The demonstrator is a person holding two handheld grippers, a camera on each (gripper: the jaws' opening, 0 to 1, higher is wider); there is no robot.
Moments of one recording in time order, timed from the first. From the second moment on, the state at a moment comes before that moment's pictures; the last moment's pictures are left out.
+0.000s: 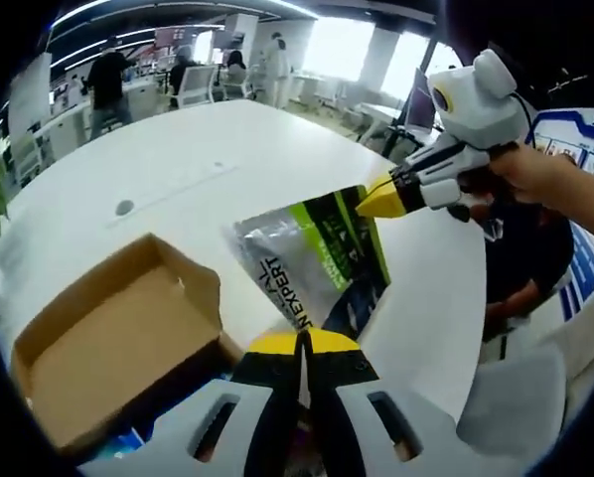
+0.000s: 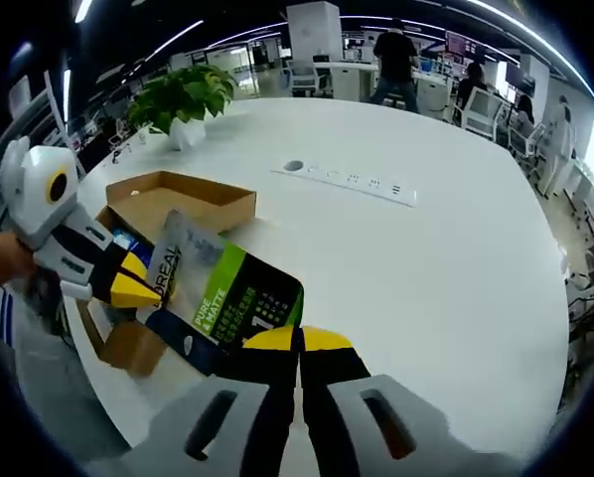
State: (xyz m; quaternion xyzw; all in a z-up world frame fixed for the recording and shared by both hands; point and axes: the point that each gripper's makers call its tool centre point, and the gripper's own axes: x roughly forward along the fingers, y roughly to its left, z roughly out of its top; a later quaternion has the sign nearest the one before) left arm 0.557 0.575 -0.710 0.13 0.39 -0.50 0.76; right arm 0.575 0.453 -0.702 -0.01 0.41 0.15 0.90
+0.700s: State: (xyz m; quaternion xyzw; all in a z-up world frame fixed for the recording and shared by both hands) left arm 0.561 0.561 -0.739 0.26 0.41 -0.51 0.71; right arm 0.588 0.441 -0.731 -0.01 0.42 0.15 0.89
